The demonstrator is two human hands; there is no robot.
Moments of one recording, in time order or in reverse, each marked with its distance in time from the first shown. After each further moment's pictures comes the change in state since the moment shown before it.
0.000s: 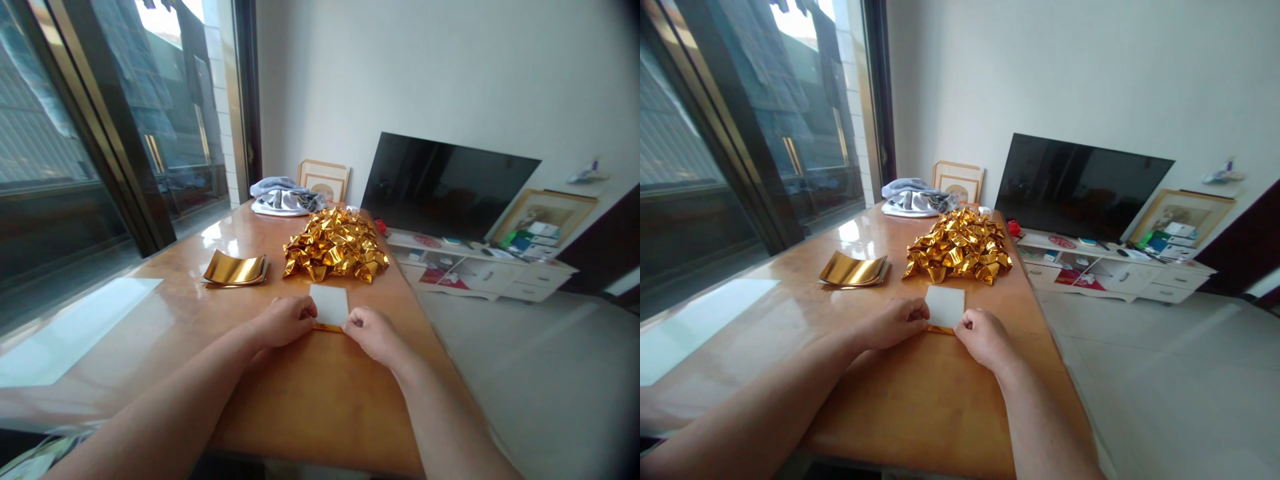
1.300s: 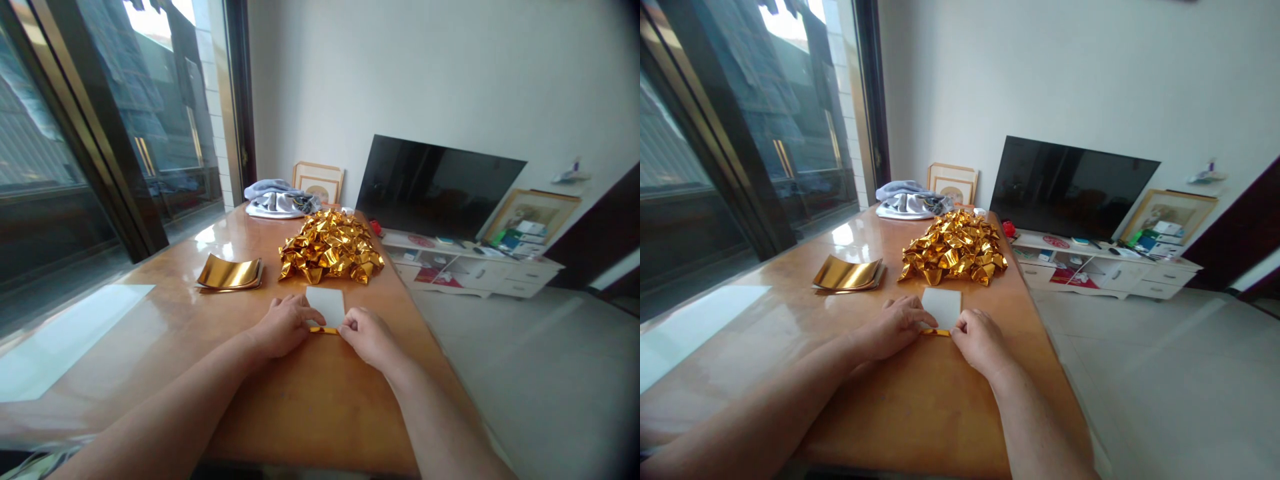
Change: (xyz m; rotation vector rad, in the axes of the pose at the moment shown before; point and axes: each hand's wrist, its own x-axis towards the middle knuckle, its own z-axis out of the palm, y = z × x) left_hand -0.002 0.004 0.003 0.233 0.023 0.198; right_hand -0.002 -0.008 0.001 -0.196 0.086 -0.040
